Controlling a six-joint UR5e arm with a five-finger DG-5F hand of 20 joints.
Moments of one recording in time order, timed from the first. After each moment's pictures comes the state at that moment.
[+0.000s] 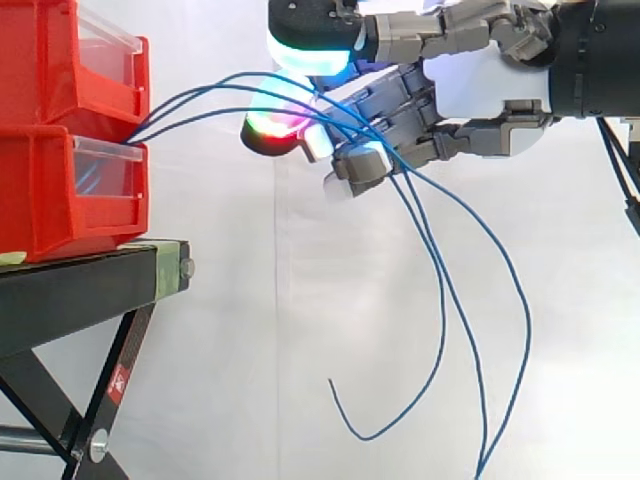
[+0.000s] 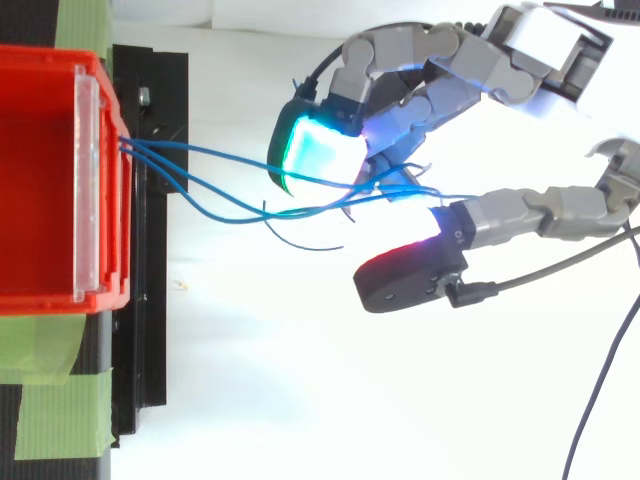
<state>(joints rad) 0.22 -1.80 -1.78 -2.60 -1.03 -0.54</state>
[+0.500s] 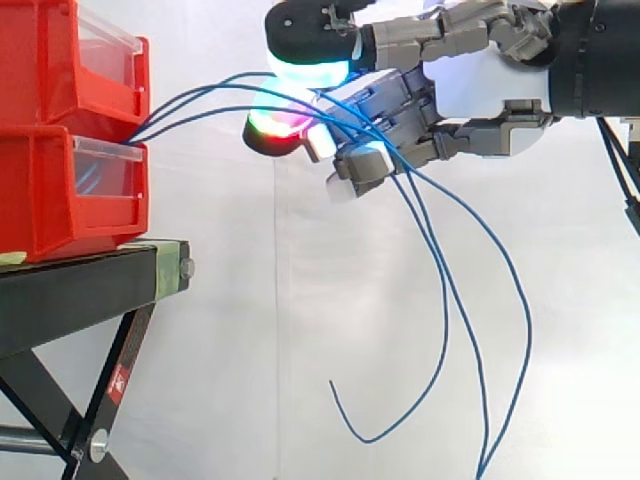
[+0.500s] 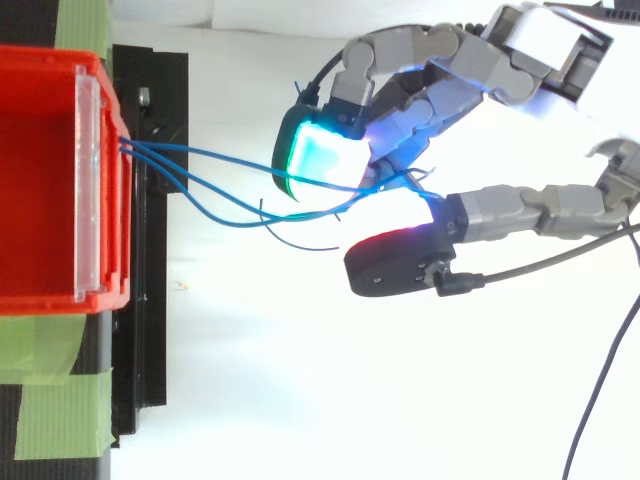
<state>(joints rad) 0.22 -1.80 -1.78 -2.60 -1.03 -0.55</state>
